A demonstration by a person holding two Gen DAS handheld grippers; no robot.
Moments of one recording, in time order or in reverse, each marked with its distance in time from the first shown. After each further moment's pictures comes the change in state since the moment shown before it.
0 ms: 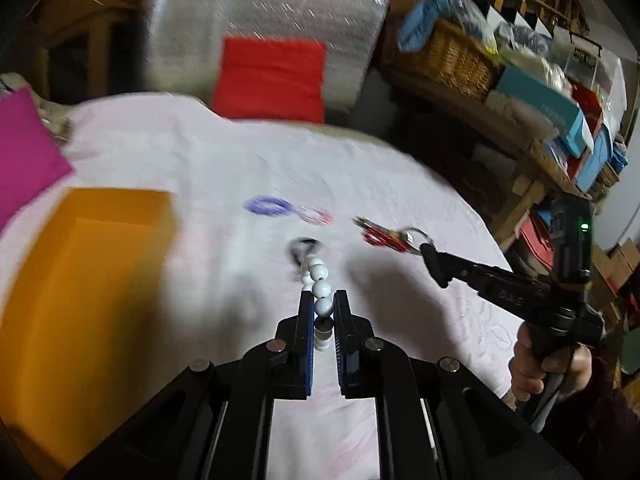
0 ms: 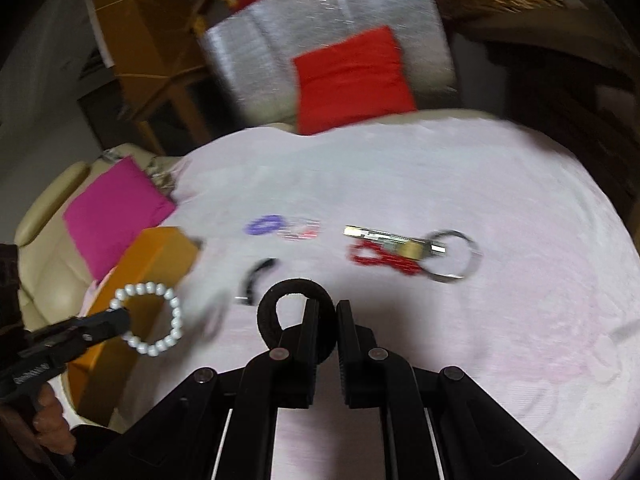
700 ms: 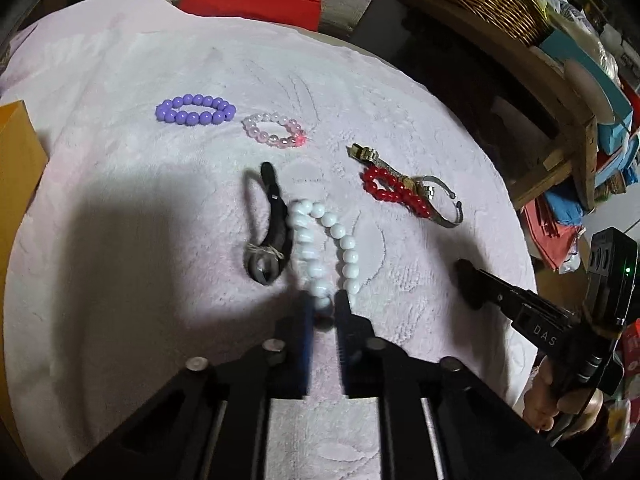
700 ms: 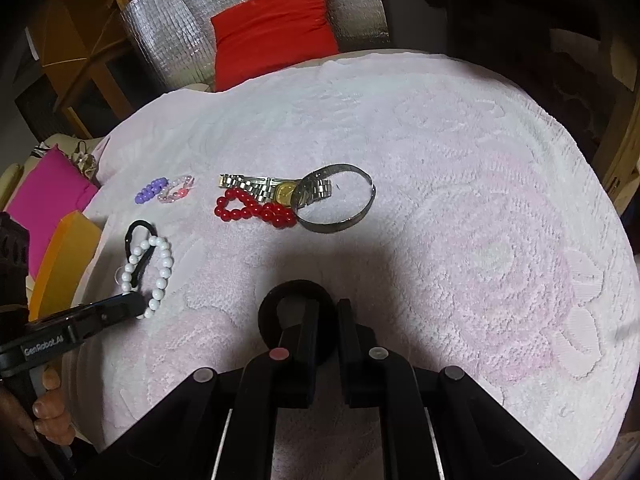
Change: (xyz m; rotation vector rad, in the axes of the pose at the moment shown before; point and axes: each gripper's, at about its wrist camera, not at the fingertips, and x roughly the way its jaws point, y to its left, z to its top) left arm 0.184 -0.026 0.000 -0.111 0.320 -0.133; right arm 0.032 -0.110 -0.019 0.131 0.176 -0.241
